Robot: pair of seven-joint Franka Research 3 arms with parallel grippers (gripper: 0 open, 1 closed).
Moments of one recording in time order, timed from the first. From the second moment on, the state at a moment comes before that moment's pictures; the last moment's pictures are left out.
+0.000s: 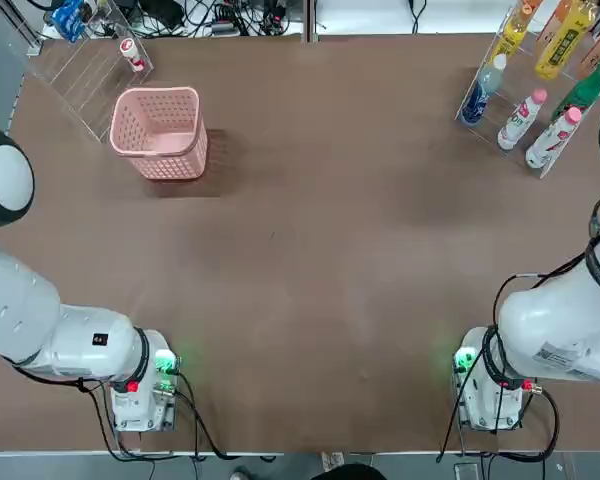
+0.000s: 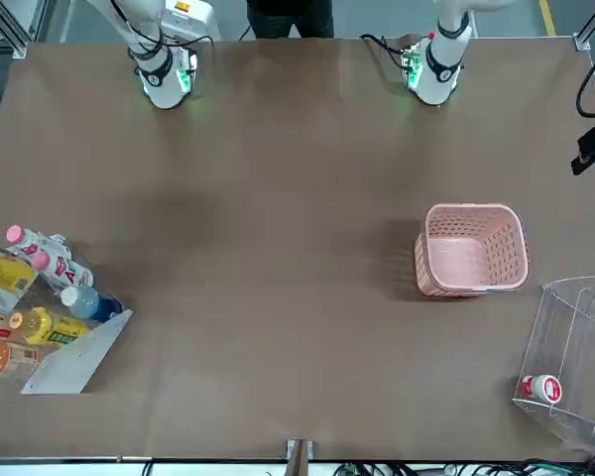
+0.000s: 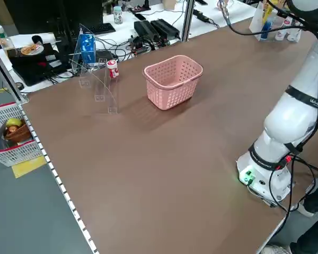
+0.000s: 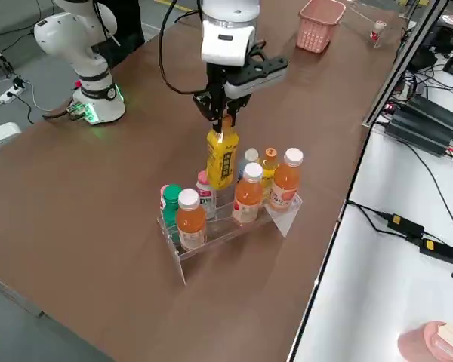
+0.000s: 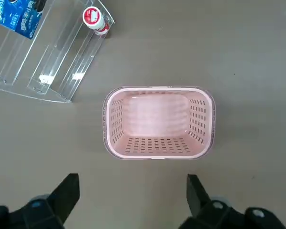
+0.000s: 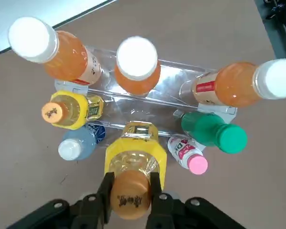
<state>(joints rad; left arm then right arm) -0.06 0.12 0.12 -1.25 -0.03 1.40 0.07 -0.27 0.39 -0.05 -1.15 -0.02 1.59 0.12</state>
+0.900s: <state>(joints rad) -0.06 0.12 0.12 -1.25 -0.03 1.40 0.07 -0.28 0.43 -0.05 -1.16 -0.02 1.67 0.09</state>
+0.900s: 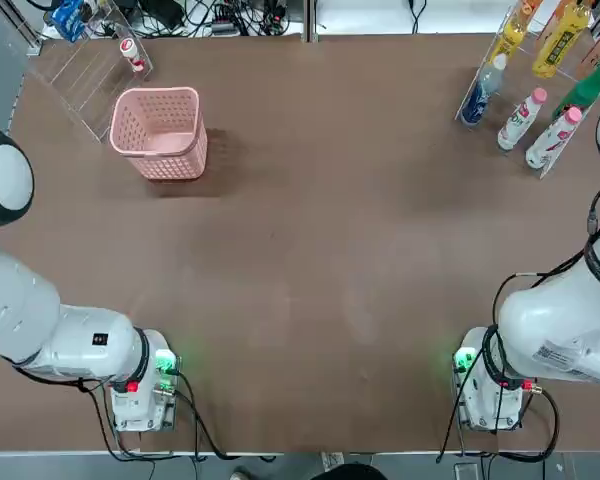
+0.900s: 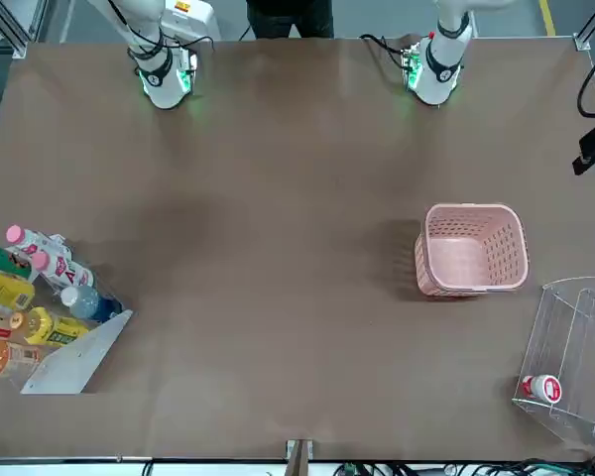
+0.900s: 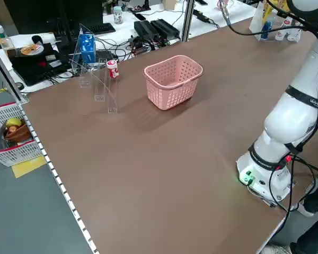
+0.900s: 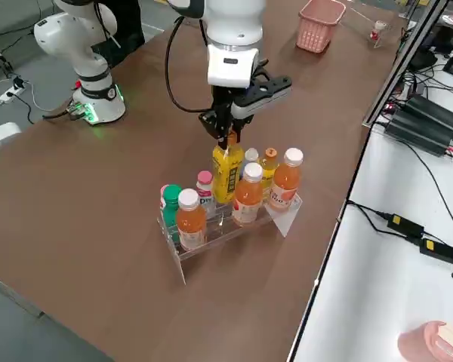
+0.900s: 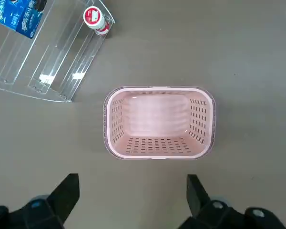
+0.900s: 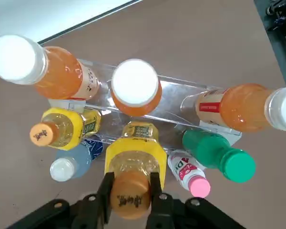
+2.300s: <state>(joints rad) -0.06 0.12 0.12 -1.25 -0.03 1.40 0.07 -0.29 0.46 -0.03 -1.24 0.00 1.79 0.07</state>
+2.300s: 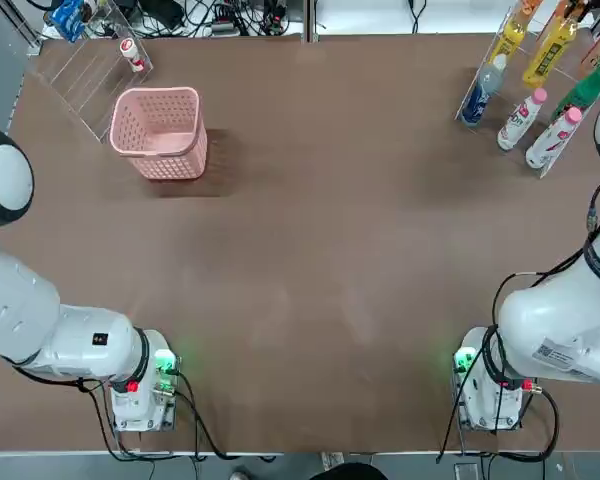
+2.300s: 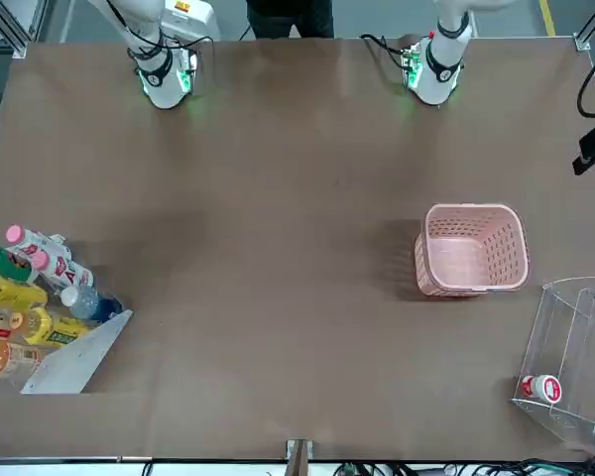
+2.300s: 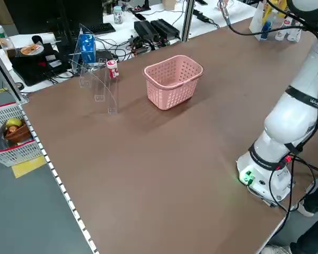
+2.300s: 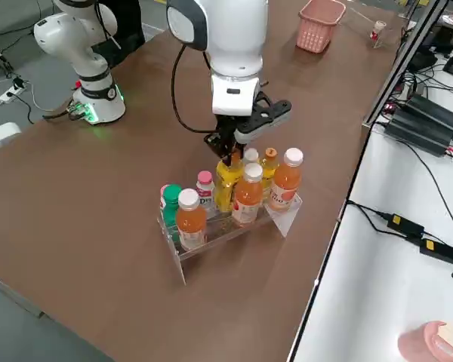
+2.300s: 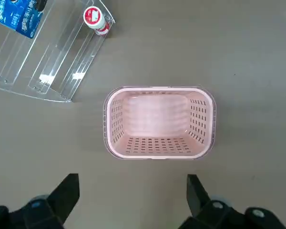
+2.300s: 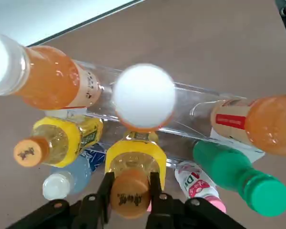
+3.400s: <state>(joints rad) -0.05 0.12 0.12 -1.25 -0.03 1.40 0.07 -0.30 0.46 -0.03 -1.32 0.00 1.84 0.07</state>
